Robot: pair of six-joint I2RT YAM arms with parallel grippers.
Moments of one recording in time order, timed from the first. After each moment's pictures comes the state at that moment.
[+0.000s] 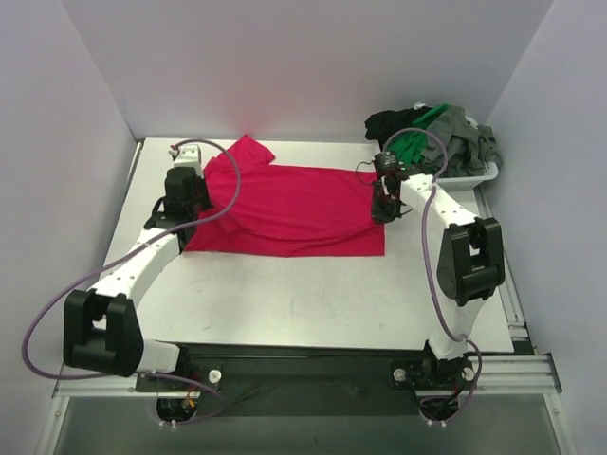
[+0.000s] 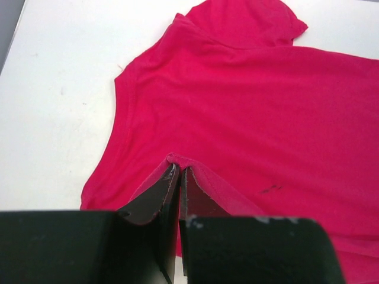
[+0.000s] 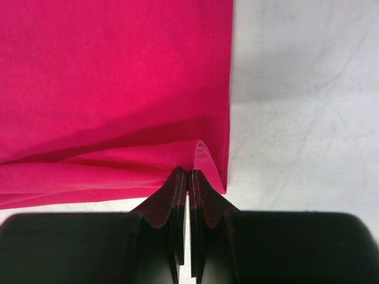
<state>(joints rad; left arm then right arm) -0.20 1.35 0.94 -0.03 -0.27 -0.17 0.28 1.86 1.45 -0.78 0.14 0.38</state>
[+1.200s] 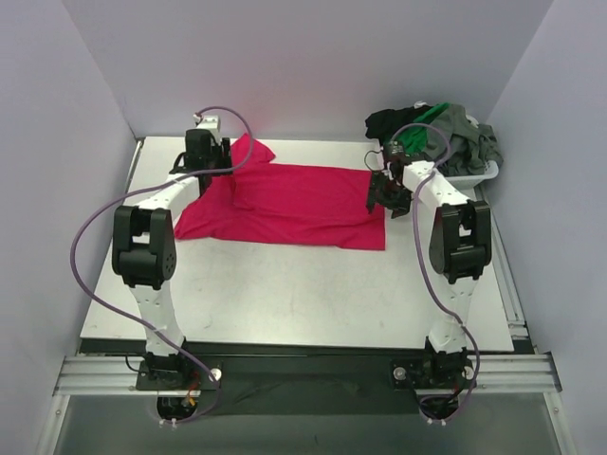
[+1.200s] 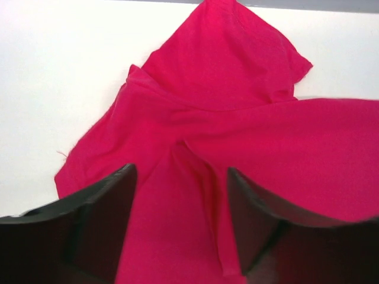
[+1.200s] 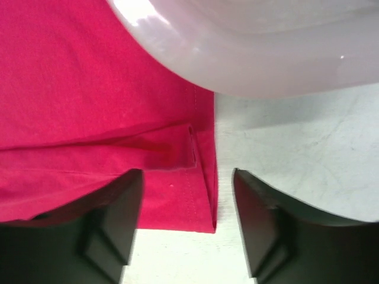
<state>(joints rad) -0.13 2.00 1.50 0.00 -0.09 -0.11 0.18 2.07 1.66 -0.82 0.06 0.34</state>
